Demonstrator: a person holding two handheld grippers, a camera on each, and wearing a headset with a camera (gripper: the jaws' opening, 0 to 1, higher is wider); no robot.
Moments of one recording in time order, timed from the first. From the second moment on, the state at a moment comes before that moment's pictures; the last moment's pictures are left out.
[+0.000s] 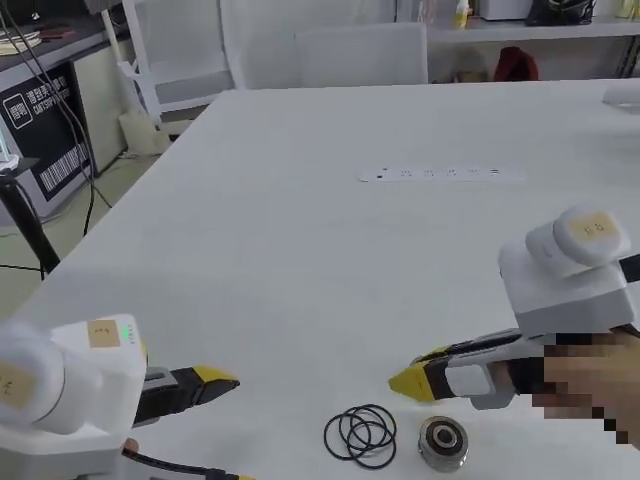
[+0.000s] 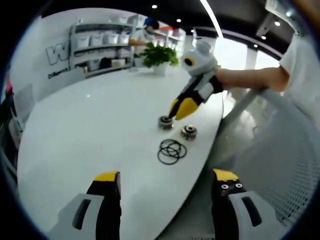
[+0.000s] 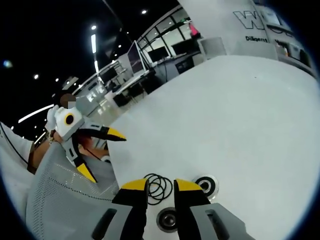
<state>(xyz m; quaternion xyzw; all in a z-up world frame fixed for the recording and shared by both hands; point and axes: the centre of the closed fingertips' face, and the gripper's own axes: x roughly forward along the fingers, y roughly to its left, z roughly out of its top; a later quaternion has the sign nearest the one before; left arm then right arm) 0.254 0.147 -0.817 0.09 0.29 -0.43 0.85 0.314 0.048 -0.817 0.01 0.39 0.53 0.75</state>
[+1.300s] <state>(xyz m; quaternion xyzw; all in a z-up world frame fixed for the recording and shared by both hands) 0.250 0.152 -0.814 0.09 0.29 -0.41 0.86 0.277 -0.055 -0.779 0.00 0.30 0.53 0.79</state>
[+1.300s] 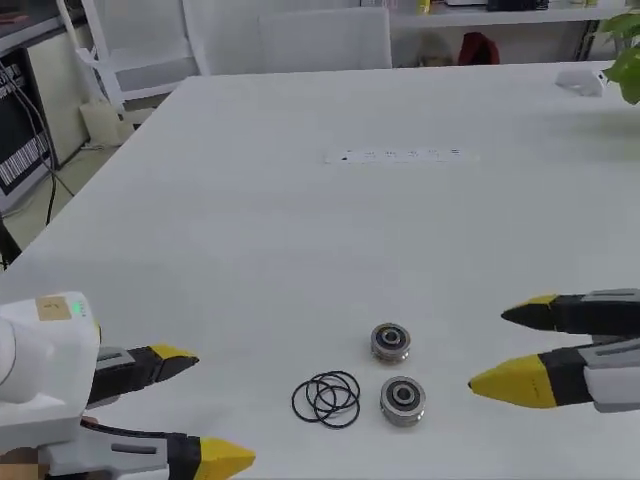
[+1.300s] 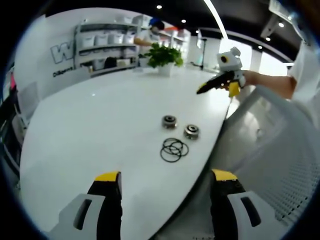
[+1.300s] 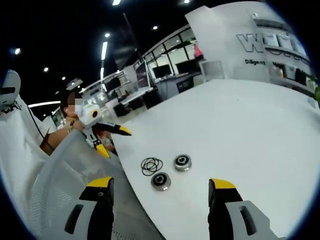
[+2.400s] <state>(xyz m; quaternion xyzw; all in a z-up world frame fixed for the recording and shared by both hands) 0.246 0.164 -0.819 0.06 0.31 -0.37 0.87 0.250 -0.095 -0.827 -0.03 0.37 0.45 0.81</state>
